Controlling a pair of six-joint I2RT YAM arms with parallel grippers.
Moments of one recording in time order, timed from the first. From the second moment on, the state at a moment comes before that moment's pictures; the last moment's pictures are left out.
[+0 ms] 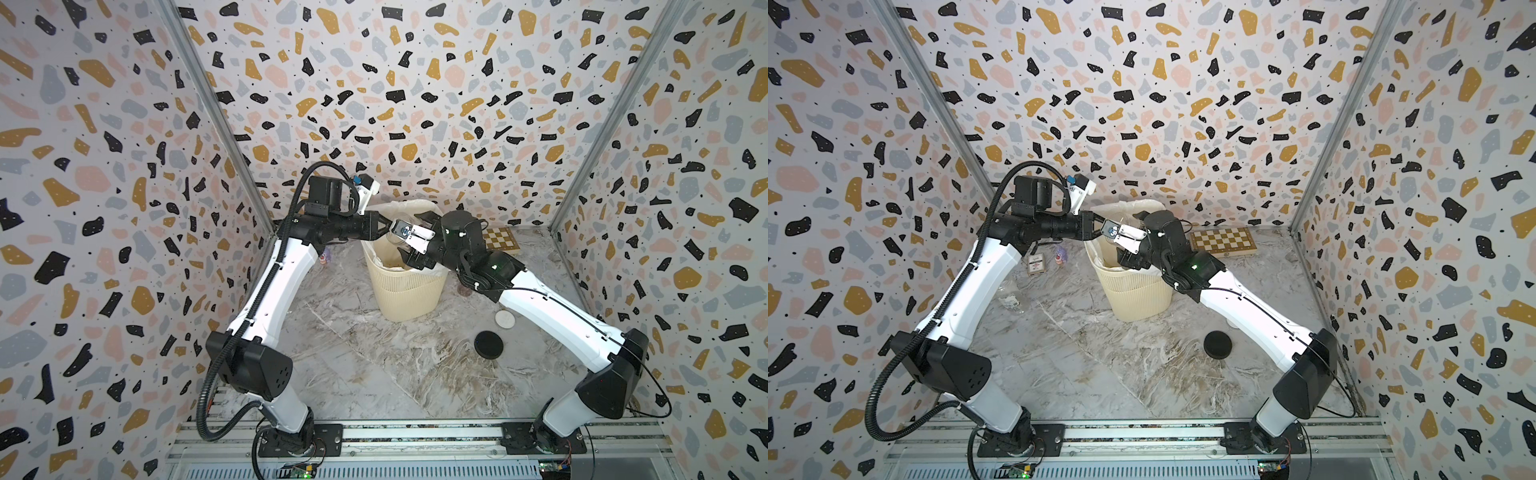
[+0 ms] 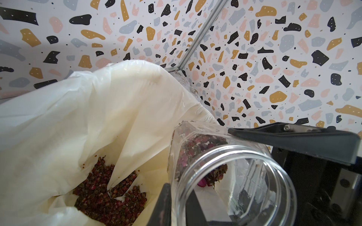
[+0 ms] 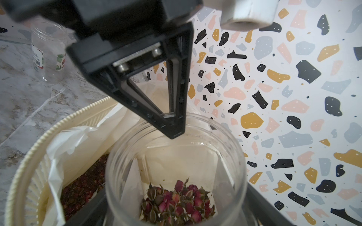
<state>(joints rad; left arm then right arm) -0.28 1.66 1.87 -0.78 0.71 -0.19 0.81 1.59 1.64 -0.33 0.08 -0.70</state>
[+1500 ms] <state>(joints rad) -0.34 1.79 1.89 -0.23 0.59 -0.41 0.33 1.51 1.46 0.07 -0.75 1.04</state>
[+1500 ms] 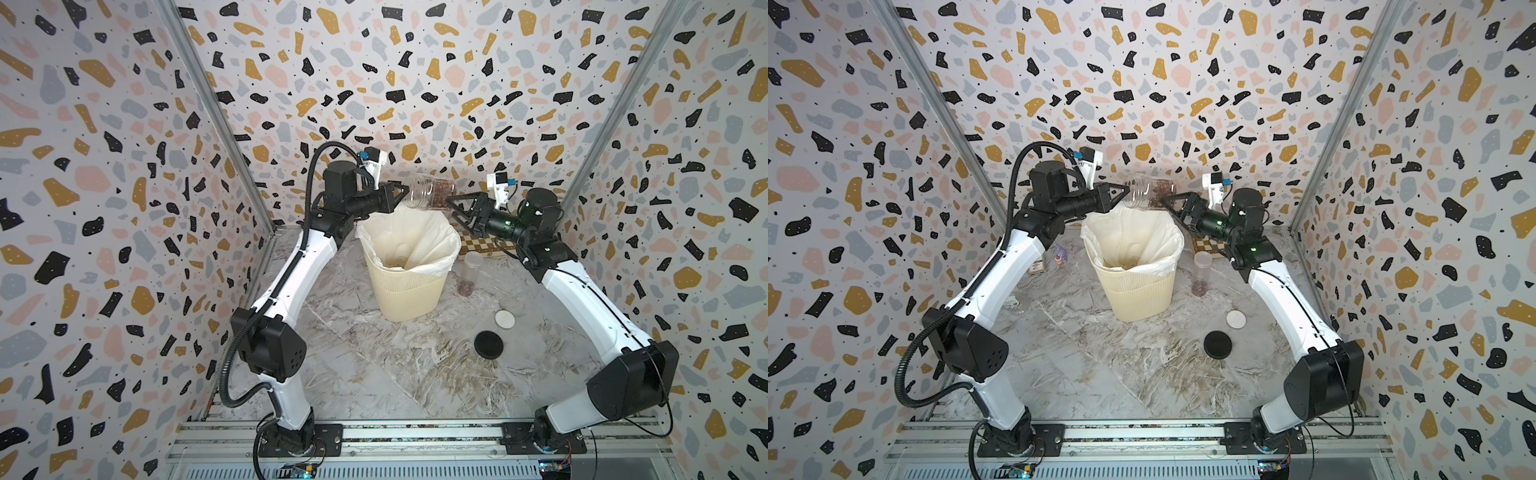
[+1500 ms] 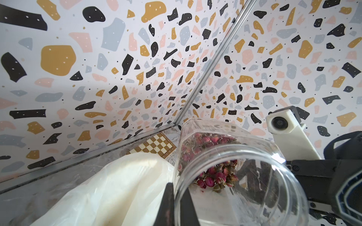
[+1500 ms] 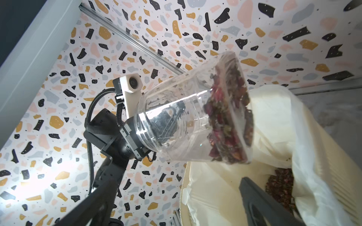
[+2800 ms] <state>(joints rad) -0.39 1.58 1.30 0.40 0.44 -0.39 0.44 1.58 1.34 0.39 -0.52 1.64</state>
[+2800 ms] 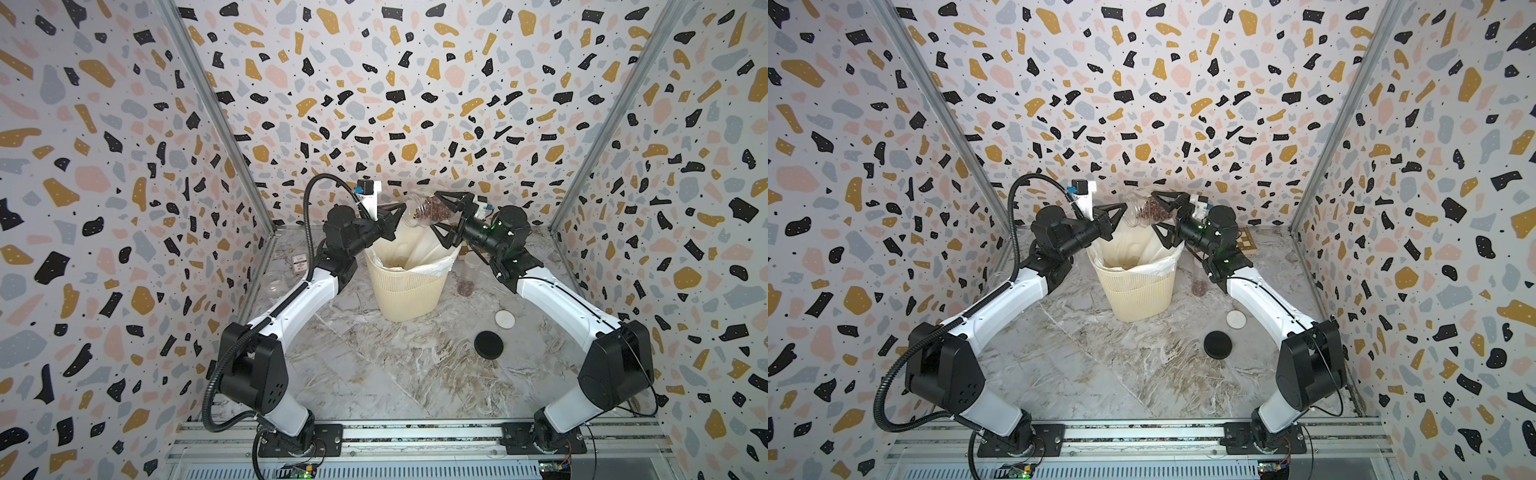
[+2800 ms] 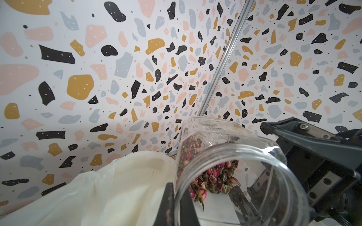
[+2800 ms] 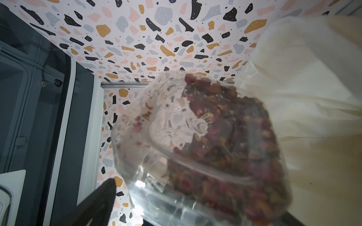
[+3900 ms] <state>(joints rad) -0.44 1.50 1.18 0.53 0.41 -0.20 0.44 1.63 1.39 0.38 -0.53 1.64</state>
